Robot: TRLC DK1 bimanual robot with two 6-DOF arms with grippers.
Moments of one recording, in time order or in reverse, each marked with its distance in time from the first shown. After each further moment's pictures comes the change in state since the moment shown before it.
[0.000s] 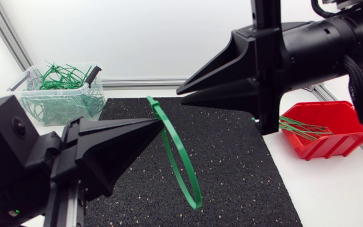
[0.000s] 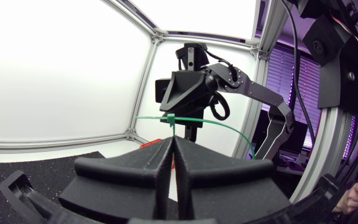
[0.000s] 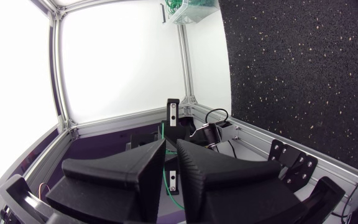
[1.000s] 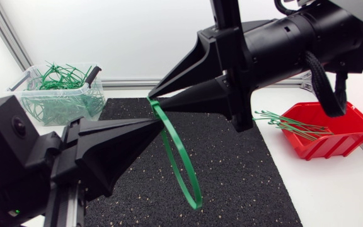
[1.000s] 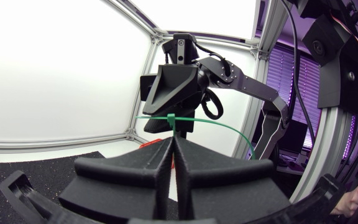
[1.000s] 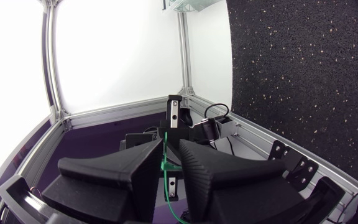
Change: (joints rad) left arm 0.000 0.000 0.000 0.000 0.000 0.000; right arm 0.085 0.108 0.072 0.000 0.002 -0.042
